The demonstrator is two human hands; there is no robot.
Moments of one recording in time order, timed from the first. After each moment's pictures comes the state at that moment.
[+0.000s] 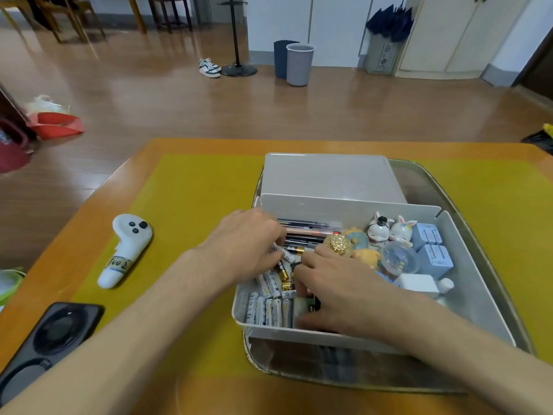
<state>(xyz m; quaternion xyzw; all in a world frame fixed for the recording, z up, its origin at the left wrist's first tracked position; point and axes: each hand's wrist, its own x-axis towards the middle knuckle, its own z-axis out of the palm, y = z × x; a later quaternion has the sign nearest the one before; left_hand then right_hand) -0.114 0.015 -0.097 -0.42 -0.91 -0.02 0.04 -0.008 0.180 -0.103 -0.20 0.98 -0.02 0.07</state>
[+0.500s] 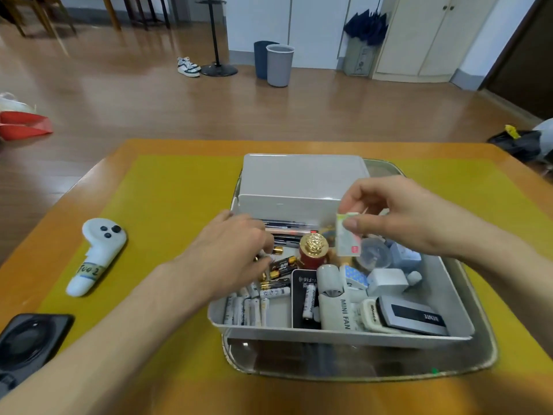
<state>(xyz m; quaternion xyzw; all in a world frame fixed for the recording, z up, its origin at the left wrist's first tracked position) -0.091 0.019 -0.087 -0.45 -0.89 -0.05 0.03 -0.009 0.275 -0.018 -0.02 0.93 -0.36 0.02</state>
